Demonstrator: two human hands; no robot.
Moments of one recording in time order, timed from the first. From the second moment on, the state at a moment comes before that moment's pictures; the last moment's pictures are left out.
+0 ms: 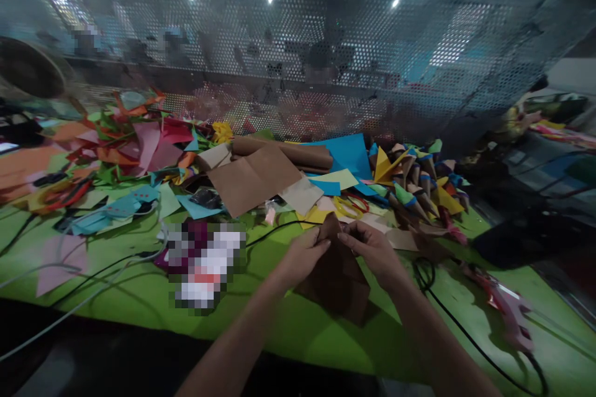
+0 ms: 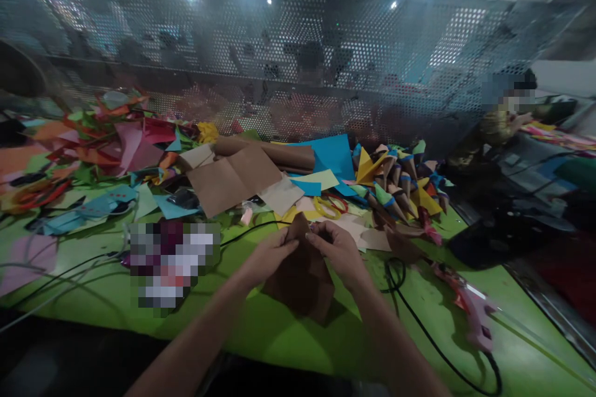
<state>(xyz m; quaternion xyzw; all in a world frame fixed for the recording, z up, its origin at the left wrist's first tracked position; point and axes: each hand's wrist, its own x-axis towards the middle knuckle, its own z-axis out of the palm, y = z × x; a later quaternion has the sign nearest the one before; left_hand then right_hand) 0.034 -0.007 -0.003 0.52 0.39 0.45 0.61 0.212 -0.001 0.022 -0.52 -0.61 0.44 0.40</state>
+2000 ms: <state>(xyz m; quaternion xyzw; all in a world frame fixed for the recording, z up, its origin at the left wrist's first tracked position) 0.034 -0.005 0.000 0.68 0.41 0.34 0.51 0.214 0.000 0.024 -0.50 -0.56 0.47 0.47</state>
